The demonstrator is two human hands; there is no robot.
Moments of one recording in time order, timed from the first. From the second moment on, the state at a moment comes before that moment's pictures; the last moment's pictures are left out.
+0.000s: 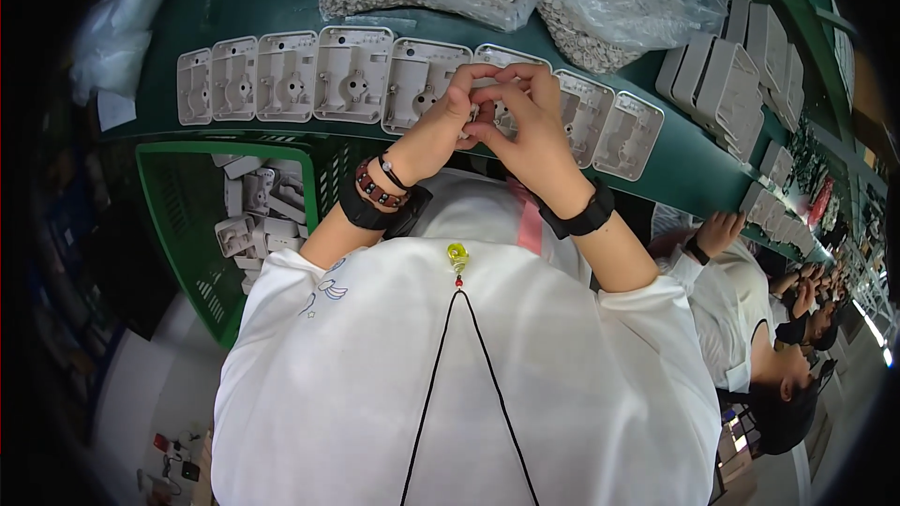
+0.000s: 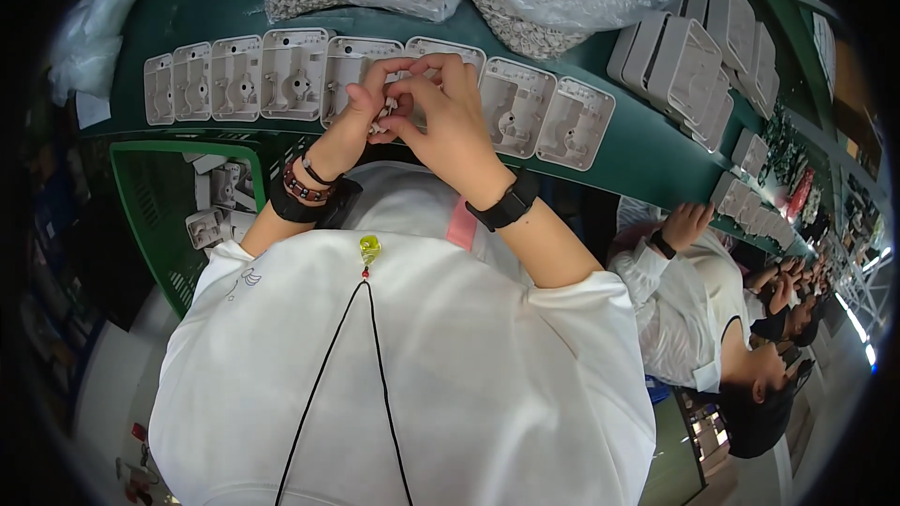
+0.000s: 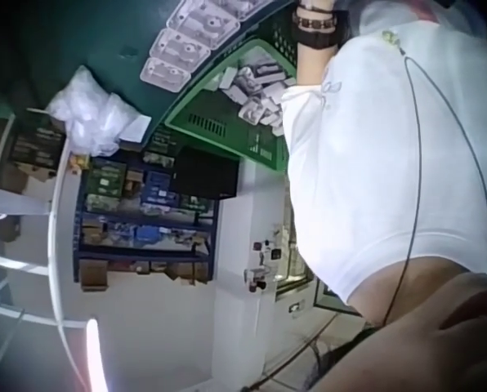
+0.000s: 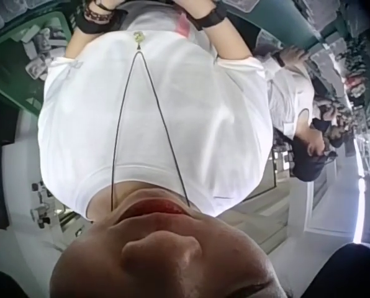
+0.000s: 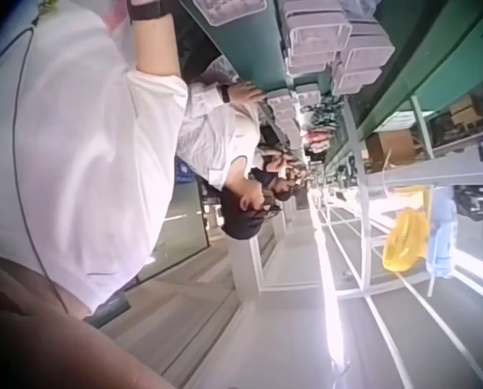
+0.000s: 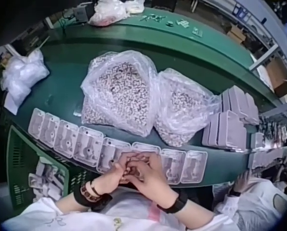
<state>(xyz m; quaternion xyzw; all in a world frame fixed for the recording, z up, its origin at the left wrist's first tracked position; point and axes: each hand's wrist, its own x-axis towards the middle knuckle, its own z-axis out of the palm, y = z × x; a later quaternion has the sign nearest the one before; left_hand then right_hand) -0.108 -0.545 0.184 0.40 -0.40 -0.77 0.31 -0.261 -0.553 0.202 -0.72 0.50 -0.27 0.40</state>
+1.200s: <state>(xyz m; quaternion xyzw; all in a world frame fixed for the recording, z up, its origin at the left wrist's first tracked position) -0.101 -0.513 0.182 0.46 -0.46 -0.71 0.27 -0.276 -0.545 0.199 -0.32 0.45 -0.08 0.83</state>
